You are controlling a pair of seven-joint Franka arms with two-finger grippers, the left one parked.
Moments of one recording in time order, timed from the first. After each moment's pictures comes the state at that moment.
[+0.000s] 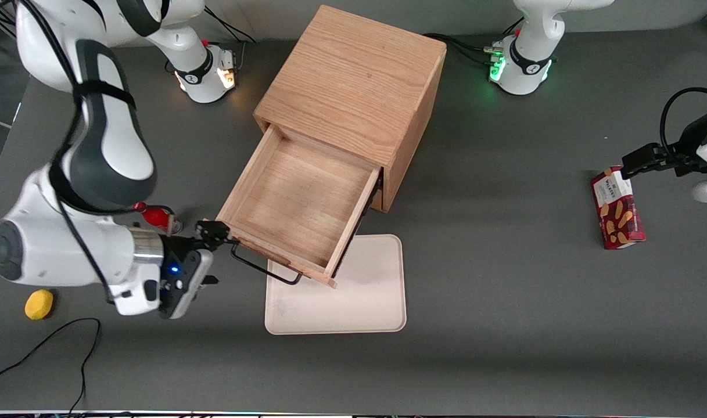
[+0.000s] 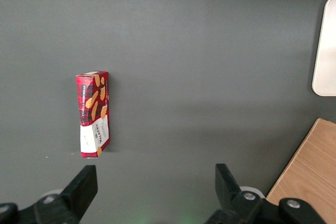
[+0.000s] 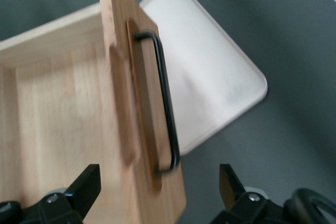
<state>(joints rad) 0.18 0.64 0.02 -0.99 0.36 1.53 -0.69</state>
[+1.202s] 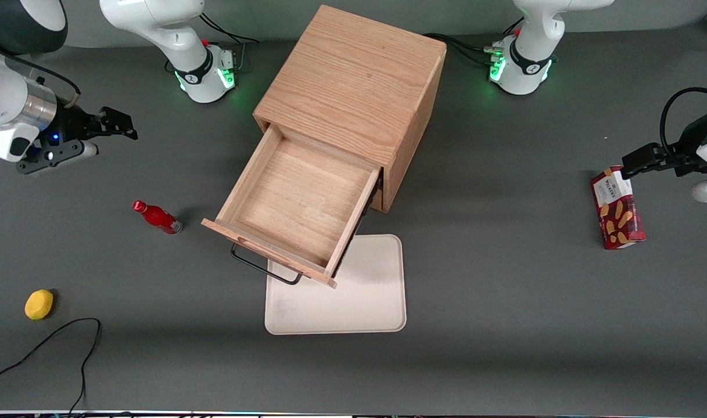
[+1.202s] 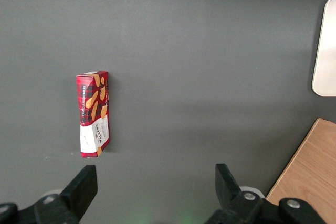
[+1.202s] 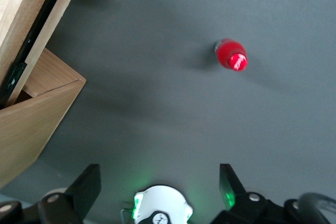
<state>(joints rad) 0.17 -0.21 -0.16 -1.97 0.05 1.55 -0.19</state>
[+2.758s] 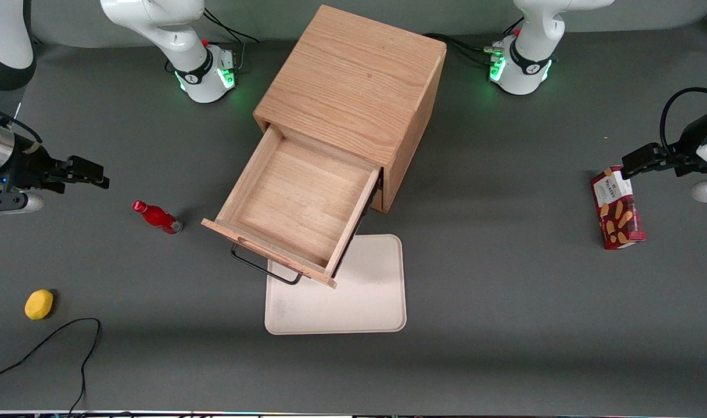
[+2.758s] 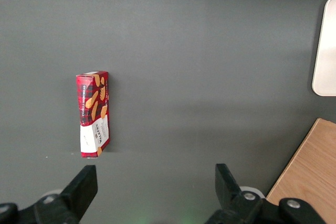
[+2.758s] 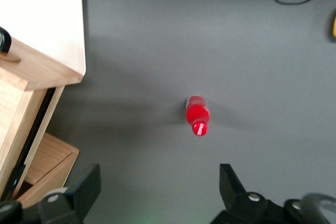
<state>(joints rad) 0.03 0.07 -0.05 -1.60 0.04 1.59 -0.07</state>
